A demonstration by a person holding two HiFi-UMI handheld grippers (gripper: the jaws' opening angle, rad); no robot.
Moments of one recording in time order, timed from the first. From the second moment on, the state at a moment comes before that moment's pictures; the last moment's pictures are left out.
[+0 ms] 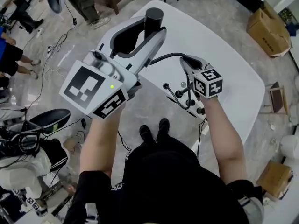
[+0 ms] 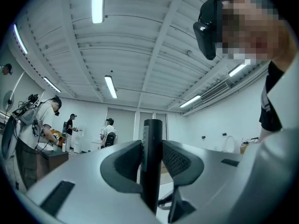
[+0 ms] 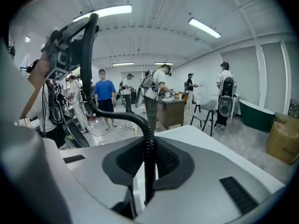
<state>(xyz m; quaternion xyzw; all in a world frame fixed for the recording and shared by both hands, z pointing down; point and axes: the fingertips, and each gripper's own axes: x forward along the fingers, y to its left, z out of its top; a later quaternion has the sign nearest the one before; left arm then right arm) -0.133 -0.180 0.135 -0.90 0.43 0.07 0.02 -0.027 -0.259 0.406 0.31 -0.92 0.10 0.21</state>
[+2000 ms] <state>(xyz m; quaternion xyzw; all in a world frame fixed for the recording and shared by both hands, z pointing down) -0.163 -0.205 0.242 -0.89 0.46 0.05 -0.06 -0.042 -0.204 0.585 0.27 -0.87 0.29 0.28</state>
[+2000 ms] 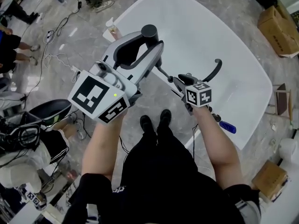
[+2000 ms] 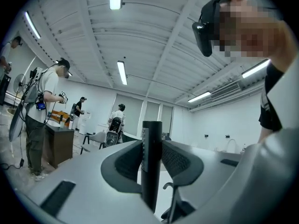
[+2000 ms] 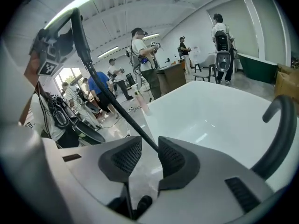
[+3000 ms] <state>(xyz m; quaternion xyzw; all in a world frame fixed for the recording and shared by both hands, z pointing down) -0.119 -0.276 0.442 -0.90 0.39 -0.06 -0.17 0.023 -0.248 0.480 0.41 -0.86 0.29 0.06</state>
